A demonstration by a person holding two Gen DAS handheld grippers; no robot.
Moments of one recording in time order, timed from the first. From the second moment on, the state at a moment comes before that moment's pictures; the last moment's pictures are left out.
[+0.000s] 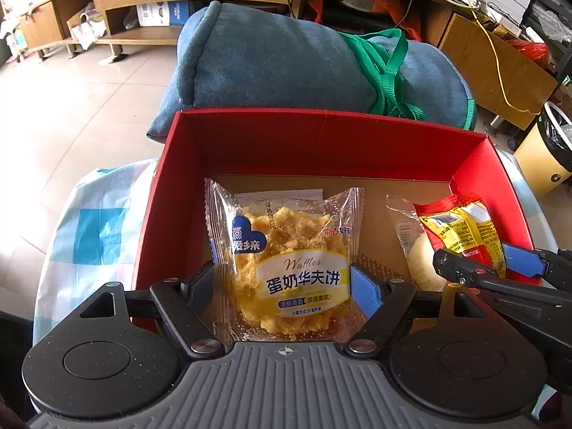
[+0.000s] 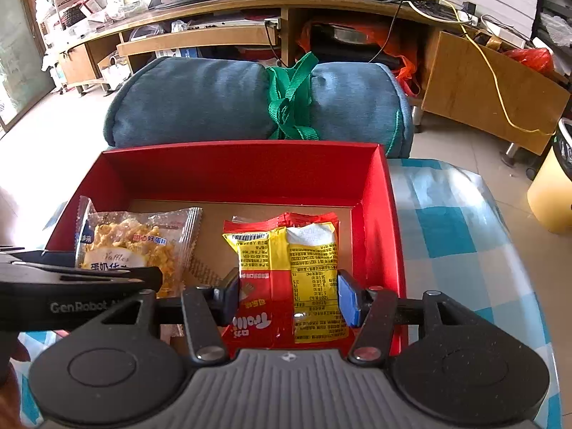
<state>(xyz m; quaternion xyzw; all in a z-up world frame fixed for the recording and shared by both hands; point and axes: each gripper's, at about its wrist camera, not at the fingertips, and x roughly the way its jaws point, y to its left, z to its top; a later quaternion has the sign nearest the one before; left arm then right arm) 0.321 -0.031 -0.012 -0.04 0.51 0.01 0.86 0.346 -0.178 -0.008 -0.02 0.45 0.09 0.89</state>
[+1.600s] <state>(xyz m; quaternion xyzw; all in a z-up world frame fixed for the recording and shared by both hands) 0.286 -0.019 0.031 -0.07 0.46 -0.01 0.88 0.309 -0.183 0.035 0.01 0.41 0.10 0.91</state>
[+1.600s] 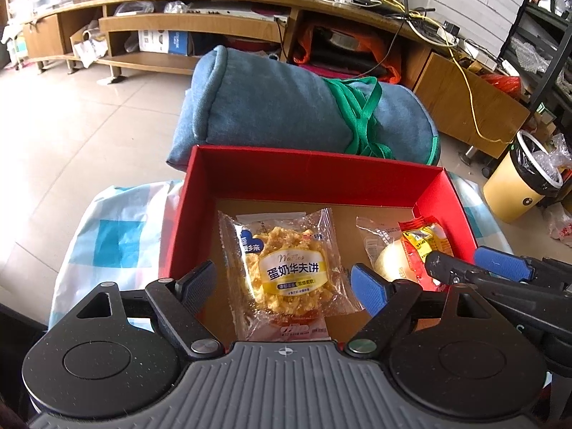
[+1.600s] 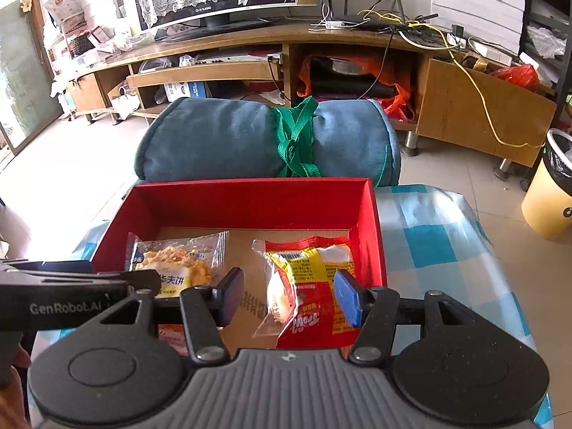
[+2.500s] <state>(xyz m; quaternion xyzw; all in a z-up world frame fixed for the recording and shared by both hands) 0.176 0.024 0.011 -0.07 0.50 -0.01 0.86 0.208 -0.140 0.012 -0.05 0.46 0.17 0.87</state>
